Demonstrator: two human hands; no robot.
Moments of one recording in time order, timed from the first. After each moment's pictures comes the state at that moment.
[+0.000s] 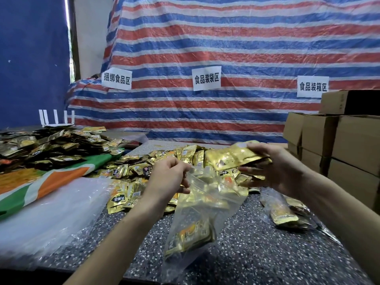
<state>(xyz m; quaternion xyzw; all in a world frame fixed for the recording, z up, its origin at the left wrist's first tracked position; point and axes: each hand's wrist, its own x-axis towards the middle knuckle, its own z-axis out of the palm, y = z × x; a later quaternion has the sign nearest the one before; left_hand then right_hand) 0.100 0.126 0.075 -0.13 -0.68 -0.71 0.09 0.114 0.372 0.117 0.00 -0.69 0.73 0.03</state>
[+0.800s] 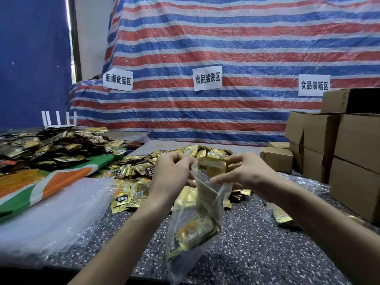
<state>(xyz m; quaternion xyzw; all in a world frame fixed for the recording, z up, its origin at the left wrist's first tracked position) 0.104 0.130 0.083 -0.13 -0.68 -0.71 0.14 0.118 0.316 0.109 0.06 -0.83 0.55 0.05</state>
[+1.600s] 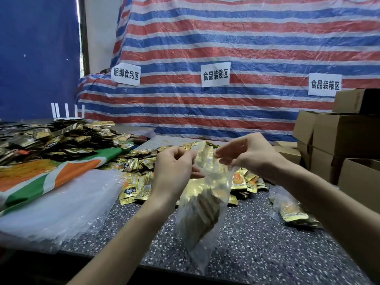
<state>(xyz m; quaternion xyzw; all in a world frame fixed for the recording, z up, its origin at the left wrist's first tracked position) 0.113 0.115 0.079 -0.14 -0.63 -0.74 0.17 0.116 0.301 0.132 0.15 -0.87 0.45 0.11</state>
